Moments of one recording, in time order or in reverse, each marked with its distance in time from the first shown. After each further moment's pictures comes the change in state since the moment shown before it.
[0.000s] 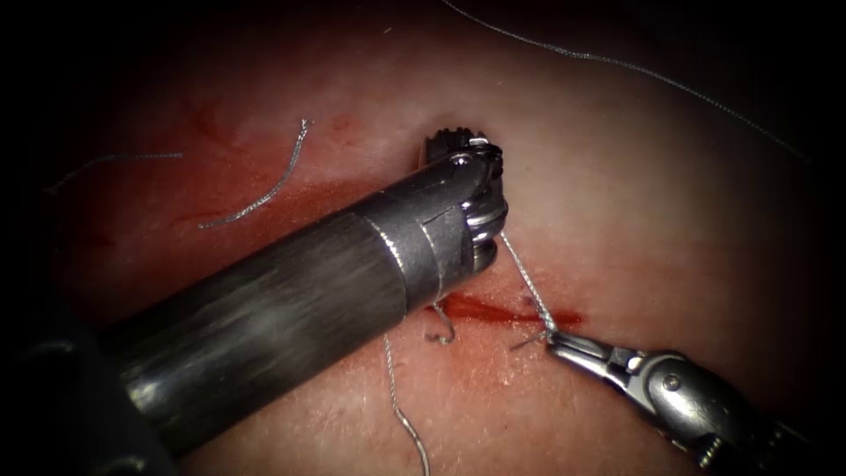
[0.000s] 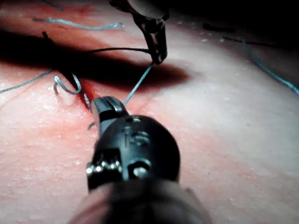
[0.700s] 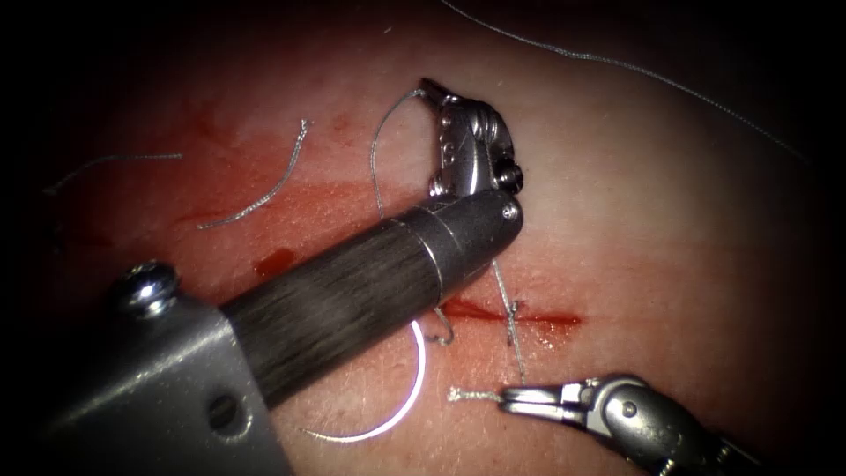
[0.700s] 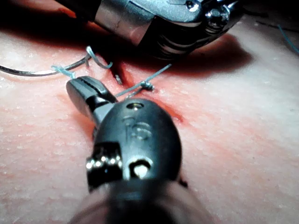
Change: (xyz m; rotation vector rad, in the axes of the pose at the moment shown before) right arm -0.002 -0.005 0.004 0.365 0.050 -0.104; left arm -0.001 0.004 0.007 -0.537 0.487 0.325
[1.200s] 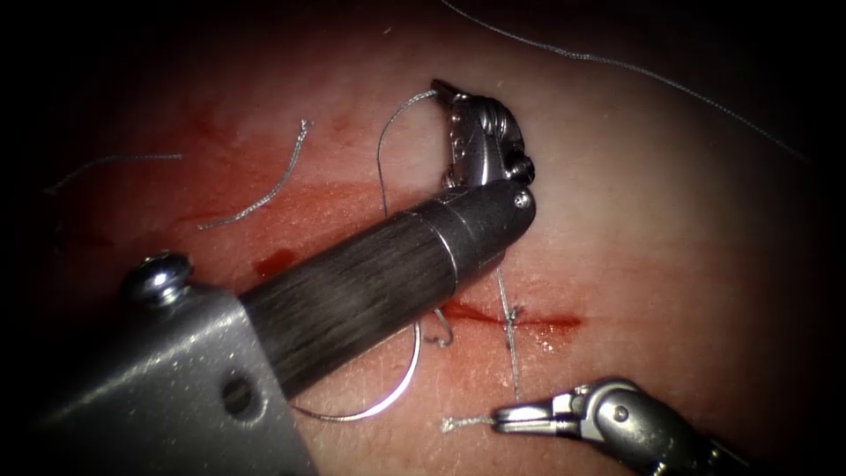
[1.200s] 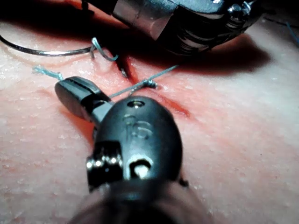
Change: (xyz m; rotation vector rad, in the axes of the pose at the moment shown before) right arm -0.002 -0.001 0.000 0.109 -0.022 0.027; left arm -0.001 0.001 0.000 -0.006 -0.030 -0.033
